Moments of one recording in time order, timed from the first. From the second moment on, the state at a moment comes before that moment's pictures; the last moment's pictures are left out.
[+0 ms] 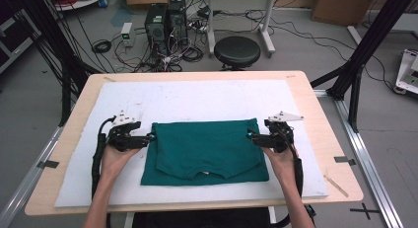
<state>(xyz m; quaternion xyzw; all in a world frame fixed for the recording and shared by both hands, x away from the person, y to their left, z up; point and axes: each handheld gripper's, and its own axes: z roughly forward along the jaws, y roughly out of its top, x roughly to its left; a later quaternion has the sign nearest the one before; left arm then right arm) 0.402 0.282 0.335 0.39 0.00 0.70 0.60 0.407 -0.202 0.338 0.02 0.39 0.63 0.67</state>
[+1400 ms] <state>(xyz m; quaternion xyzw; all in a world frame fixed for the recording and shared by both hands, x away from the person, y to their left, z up) 0.380 0.281 0.301 0.41 -0.02 0.69 0.60 0.417 -0.214 0.322 0.01 0.39 0.64 0.66</state>
